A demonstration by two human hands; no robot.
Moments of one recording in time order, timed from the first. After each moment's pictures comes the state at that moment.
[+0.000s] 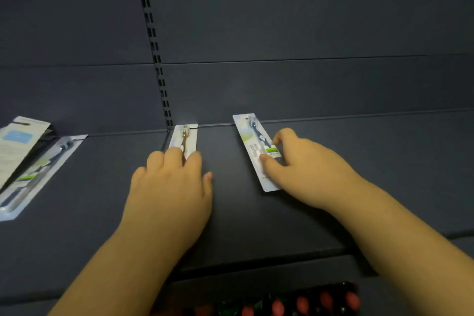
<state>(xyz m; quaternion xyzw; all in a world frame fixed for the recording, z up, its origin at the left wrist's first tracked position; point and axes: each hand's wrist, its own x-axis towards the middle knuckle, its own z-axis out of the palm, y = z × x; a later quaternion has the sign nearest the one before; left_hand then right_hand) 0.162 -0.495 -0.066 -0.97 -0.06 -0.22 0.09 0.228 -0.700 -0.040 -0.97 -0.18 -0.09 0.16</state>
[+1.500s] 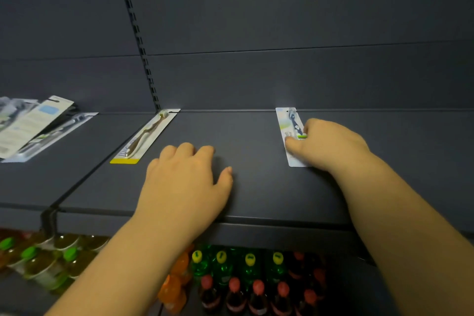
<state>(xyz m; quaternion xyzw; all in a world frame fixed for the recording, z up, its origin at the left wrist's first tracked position) 0.147 -0.666 -0.060 -0.97 -0.17 -0.19 0.03 0.303 -0.851 -0.050 -0.98 -0.13 -0.07 0.14</state>
